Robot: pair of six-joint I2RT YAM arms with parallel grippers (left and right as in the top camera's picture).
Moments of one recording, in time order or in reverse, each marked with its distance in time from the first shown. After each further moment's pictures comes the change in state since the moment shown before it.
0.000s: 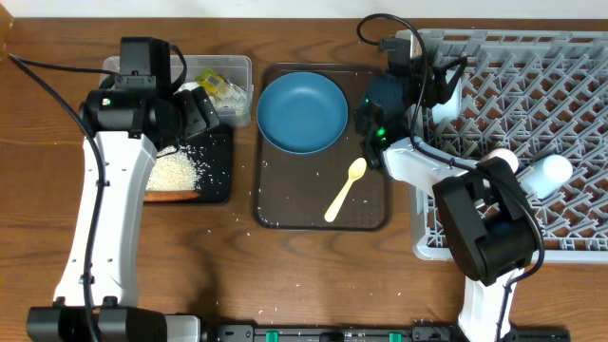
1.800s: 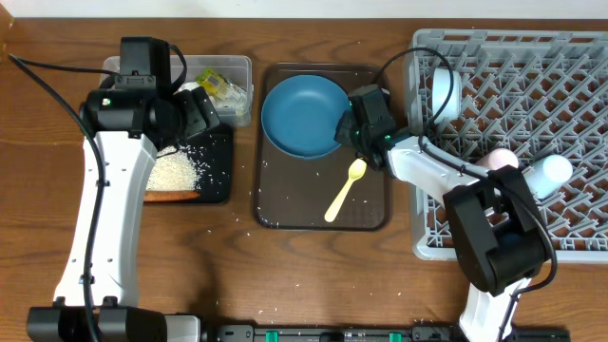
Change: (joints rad) left arm 0.000 0.000 0.000 0.000 0.000 0.000; right arm -0.003 -0.063 0.002 -1.058 -1.318 1.509
